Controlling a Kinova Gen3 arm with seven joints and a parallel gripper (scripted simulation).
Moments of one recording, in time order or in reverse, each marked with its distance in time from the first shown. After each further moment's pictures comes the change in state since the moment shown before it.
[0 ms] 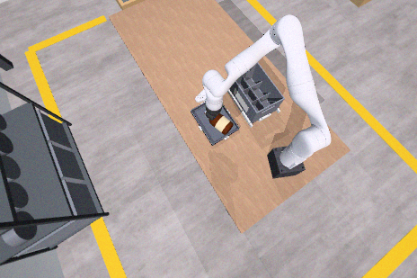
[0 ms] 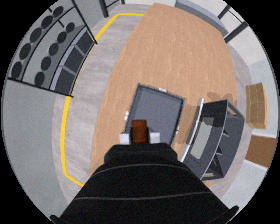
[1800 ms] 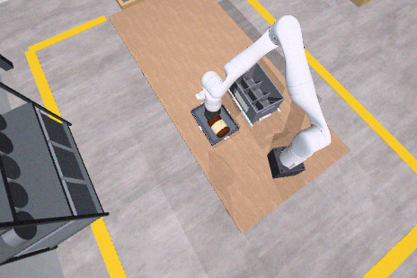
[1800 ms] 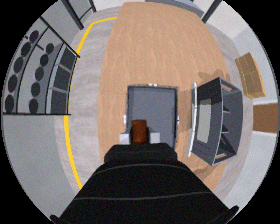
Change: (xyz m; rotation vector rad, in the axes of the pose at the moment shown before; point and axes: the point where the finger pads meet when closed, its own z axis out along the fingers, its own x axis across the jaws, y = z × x) arm 0.000 0.000 0.000 0.000 0.000 0.261
